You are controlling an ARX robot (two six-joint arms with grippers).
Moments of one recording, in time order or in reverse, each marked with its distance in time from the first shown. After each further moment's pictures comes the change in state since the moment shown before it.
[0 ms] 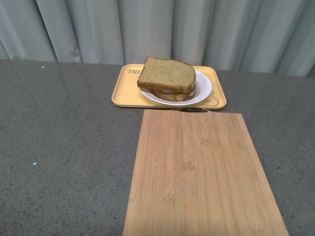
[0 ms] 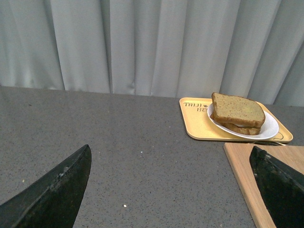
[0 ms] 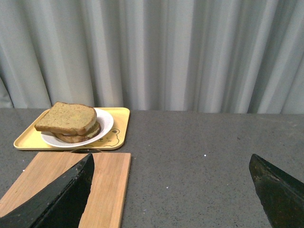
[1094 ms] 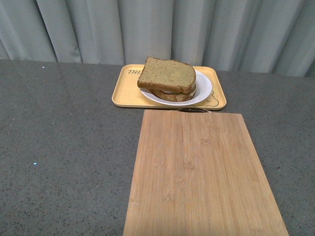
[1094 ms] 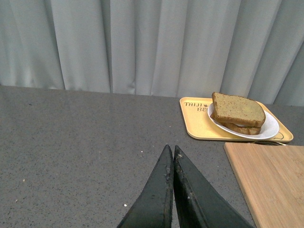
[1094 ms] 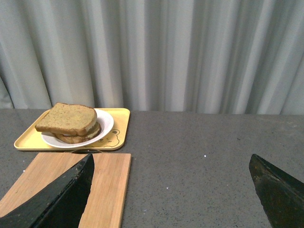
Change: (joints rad) left arm 0.000 0.002 0.000 0.001 0.000 0.000; right arm 0.000 0.000 0.000 0.000 0.000 0.000
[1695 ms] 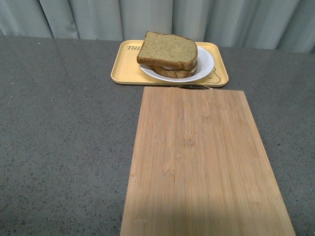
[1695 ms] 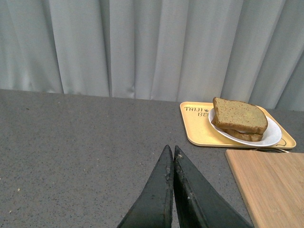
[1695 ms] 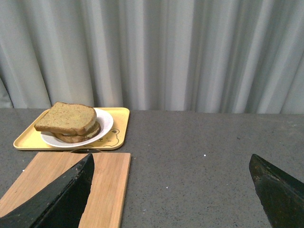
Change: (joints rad) left arm 0.000 0.259 0.000 0.266 0.000 0.000; right arm 0.000 0.000 0.000 0.000 0.000 0.000
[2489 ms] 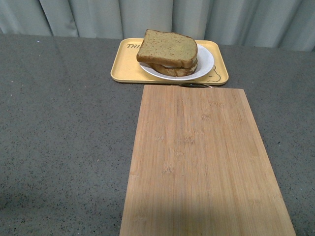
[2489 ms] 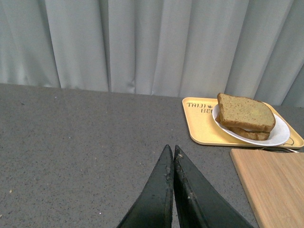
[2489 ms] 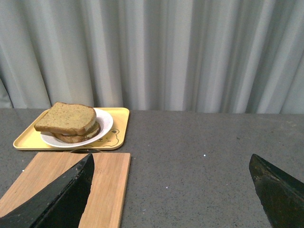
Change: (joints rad) left arm 0.000 0.385 0.001 0.366 0.000 0.000; right arm 0.000 0.000 0.000 0.000 0.000 0.000
